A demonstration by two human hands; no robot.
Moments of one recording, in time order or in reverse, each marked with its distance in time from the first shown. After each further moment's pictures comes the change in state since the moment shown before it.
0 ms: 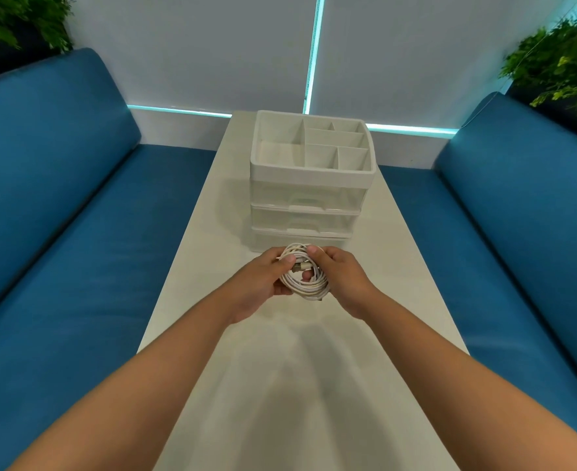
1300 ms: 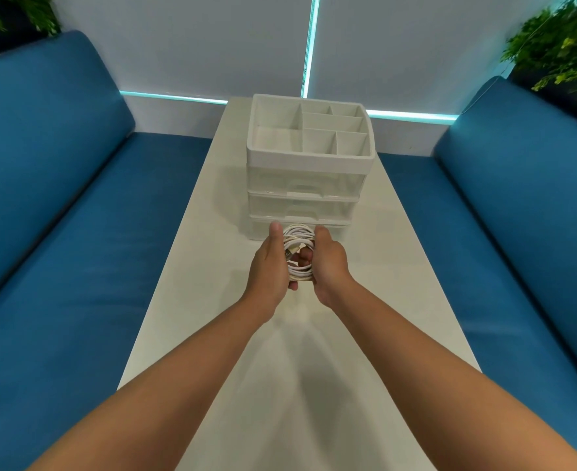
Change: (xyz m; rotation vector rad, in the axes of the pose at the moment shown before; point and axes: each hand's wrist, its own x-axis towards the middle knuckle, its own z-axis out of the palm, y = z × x) left_hand -0.003 -0.004 0.041 -0.041 0.394 0.061; right_hand 0.002 -0.005 0.034 0.297 0.230 0.176
